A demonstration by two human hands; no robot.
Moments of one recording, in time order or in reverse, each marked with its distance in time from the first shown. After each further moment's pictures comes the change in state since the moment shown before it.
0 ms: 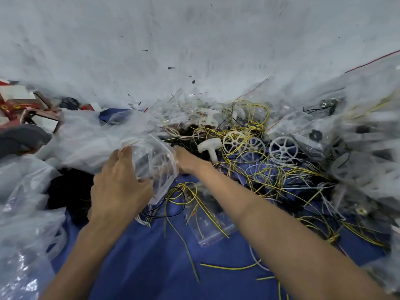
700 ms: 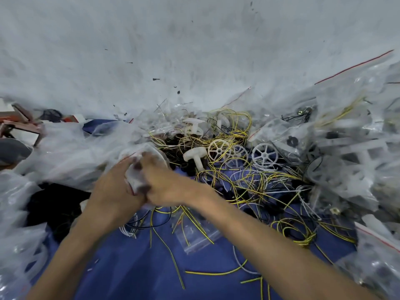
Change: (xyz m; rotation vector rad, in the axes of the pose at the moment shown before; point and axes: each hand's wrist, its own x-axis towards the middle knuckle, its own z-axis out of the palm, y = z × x) left_hand 0.001 0.007 -0.007 -0.307 -0.179 0.125; right_hand -0.077 -0.041 -0.008 -0.299 -0.076 -0.299
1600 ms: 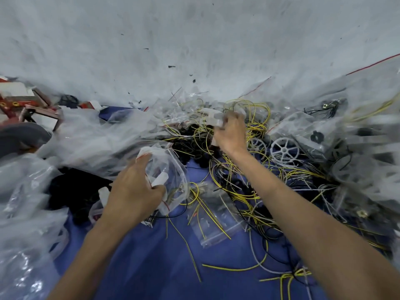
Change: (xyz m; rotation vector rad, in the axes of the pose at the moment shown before) left_hand 0.003 -0.015 0.015 0.100 0.069 0.013; right_hand 0.026 0.113 -0.042 0.122 0.822 0.509
